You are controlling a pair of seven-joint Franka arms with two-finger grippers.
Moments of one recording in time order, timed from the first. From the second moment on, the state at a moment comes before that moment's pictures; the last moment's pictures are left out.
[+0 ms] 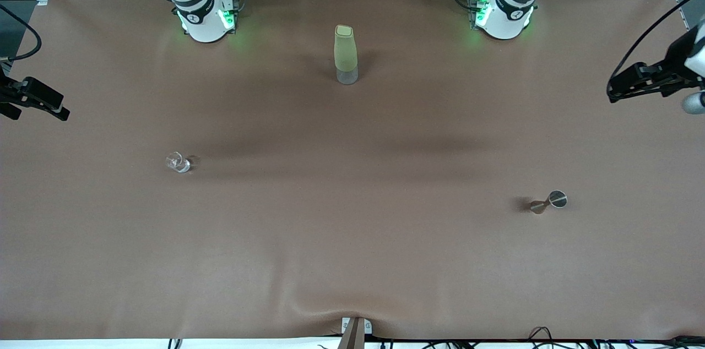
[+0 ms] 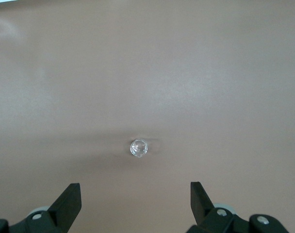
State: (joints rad) left arm 0.02 0.03 -0.06 -1.47 0.03 1.48 -0.15; right arm -0.08 0.00 -0.01 -1.58 0.02 1.66 -0.05
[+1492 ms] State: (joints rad) left arm 0.23 0.09 -0.06 -1.55 -0.24 1.64 0.44; right arm -0.08 0.00 -0.01 -1.58 0.02 1.66 -0.05
